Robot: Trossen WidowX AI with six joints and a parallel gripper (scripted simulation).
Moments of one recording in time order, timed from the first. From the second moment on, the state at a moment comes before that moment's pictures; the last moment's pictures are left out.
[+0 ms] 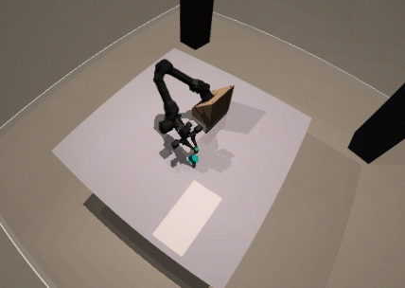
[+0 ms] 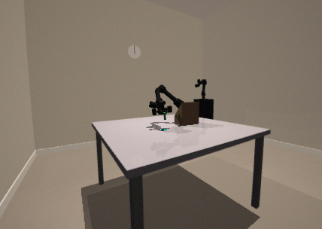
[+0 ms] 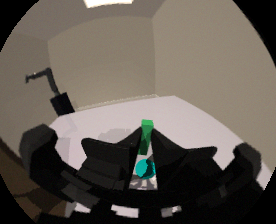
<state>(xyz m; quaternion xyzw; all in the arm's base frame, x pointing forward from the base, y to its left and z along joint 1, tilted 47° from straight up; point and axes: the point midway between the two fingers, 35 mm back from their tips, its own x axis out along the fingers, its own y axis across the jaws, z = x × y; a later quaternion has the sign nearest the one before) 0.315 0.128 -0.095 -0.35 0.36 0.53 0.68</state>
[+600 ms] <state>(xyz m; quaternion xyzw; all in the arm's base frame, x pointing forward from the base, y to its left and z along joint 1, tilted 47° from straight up) 0.312 0.124 -0.081 -0.35 0.30 0.55 0.70</state>
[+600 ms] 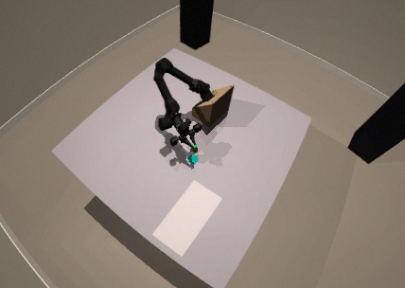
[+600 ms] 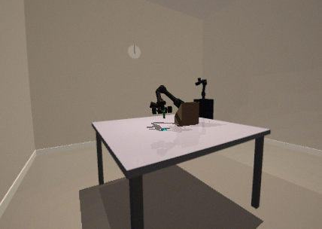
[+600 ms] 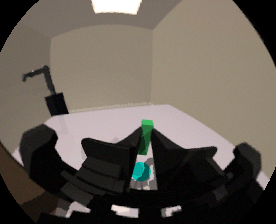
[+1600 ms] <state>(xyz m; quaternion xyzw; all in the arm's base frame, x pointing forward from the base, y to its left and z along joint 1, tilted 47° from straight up) 0.308 0.115 -0.077 -0.35 0.25 0.55 0.71</state>
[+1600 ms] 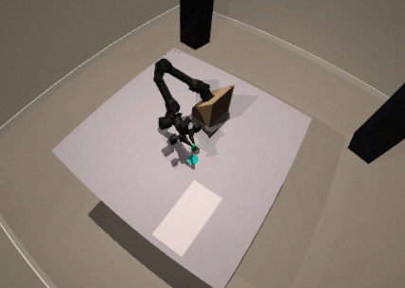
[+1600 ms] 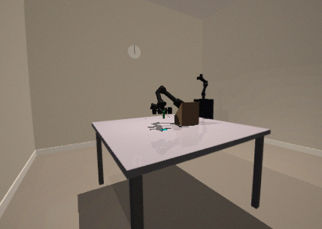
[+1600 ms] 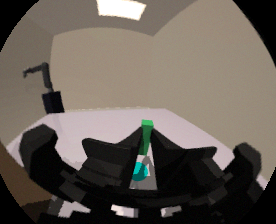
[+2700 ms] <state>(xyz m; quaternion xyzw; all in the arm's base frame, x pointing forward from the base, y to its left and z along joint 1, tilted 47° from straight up) 0.312 0.043 -0.148 -0.35 0.26 0.55 0.71</state>
